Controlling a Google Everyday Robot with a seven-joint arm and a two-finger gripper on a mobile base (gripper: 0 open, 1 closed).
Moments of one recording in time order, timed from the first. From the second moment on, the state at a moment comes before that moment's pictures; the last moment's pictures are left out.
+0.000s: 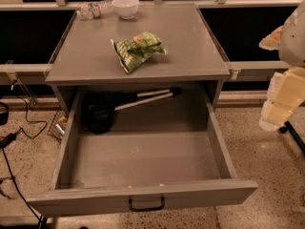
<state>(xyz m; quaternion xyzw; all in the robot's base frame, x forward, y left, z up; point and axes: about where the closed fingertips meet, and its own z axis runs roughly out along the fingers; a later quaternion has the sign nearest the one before) 0.439 -0.217 0.977 -0.60 0.78 -0.04 0.16</state>
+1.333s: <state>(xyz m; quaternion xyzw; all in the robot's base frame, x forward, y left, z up) 0.526 -0.192 0.953 -0.62 0.76 -0.03 0.19</state>
